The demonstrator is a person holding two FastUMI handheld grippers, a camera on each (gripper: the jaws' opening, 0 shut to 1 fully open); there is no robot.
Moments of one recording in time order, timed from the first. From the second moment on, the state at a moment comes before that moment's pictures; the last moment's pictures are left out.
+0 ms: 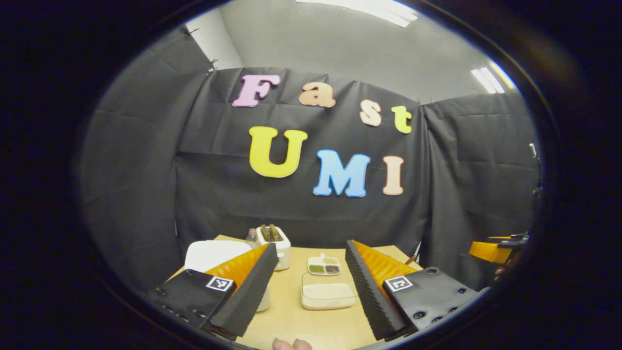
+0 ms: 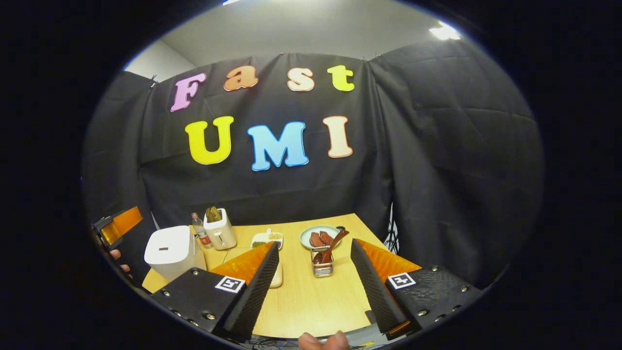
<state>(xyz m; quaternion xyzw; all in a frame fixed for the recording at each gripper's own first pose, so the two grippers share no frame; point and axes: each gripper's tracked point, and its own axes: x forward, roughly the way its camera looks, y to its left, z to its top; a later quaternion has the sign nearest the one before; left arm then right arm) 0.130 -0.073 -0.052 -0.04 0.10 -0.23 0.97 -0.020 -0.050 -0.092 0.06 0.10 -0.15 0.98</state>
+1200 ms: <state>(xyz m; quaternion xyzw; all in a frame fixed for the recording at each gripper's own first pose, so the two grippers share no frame) 0.058 -0.047 0.002 -0.03 0.06 -0.14 0.99 0.007 -0.037 -0.038 0.03 0.04 -0.04 1.00</state>
